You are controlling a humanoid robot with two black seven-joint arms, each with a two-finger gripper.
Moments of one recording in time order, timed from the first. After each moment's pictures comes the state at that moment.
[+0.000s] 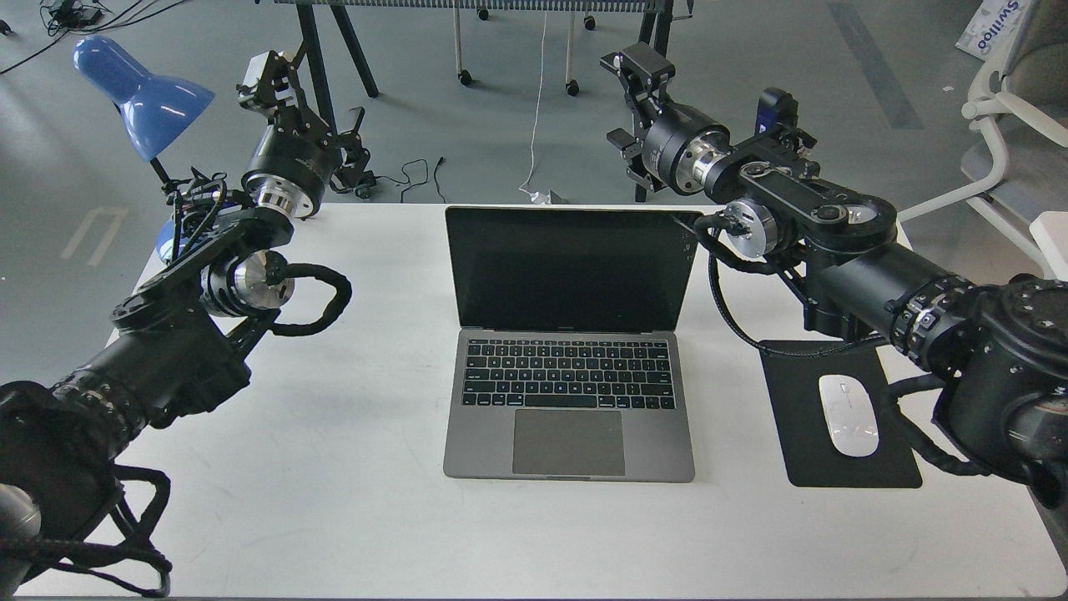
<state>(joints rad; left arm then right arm) -0.88 0.18 -0.70 -0.57 0.10 -0.19 -0.49 1.20 0.00 0.10 0.39 -0.18 0.16 0.21</state>
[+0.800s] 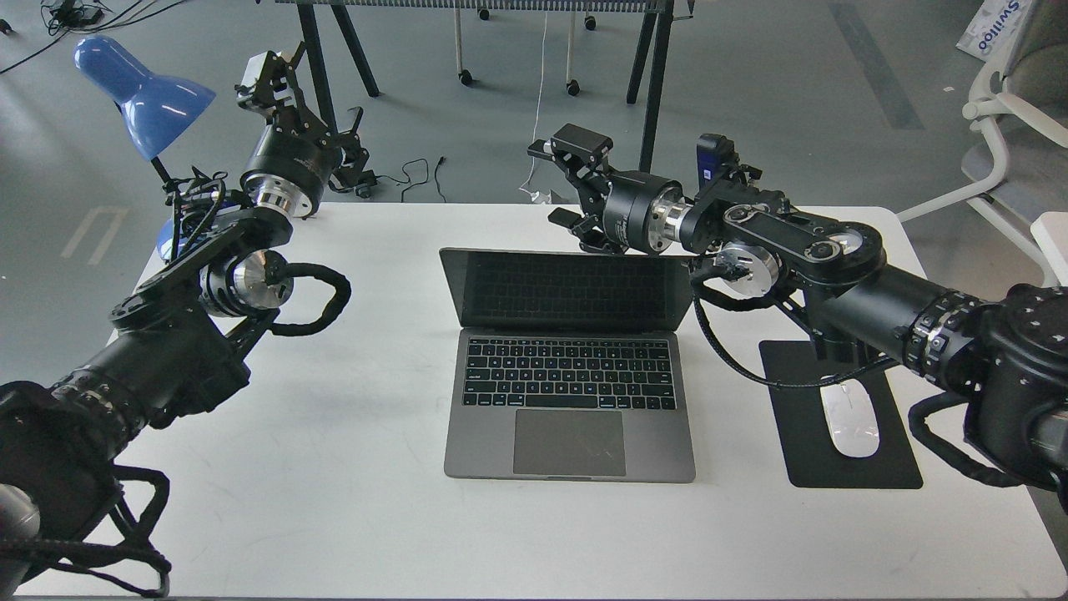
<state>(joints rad) -0.88 0.18 -0.70 -0.57 0.10 -0.18 -0.49 1.17 -0.09 -0.01 0.61 -0.18 0.37 0.21</state>
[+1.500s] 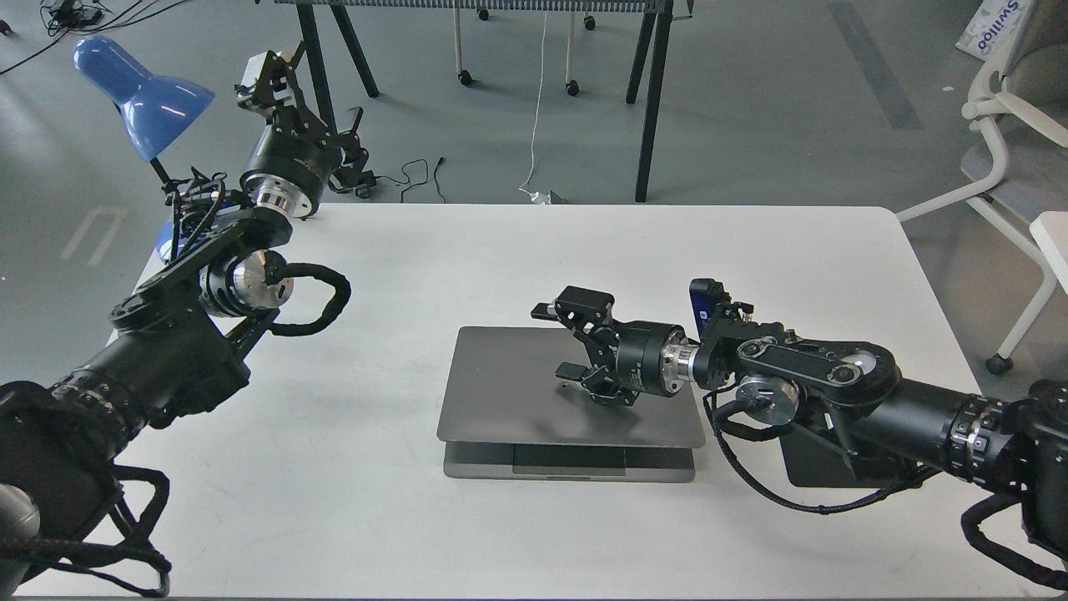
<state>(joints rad) -0.88 0.18 -0.70 -0.57 0.10 -0.18 -0.49 0.89 -0.18 -0.05 0.83 -0.30 0.36 0.21</state>
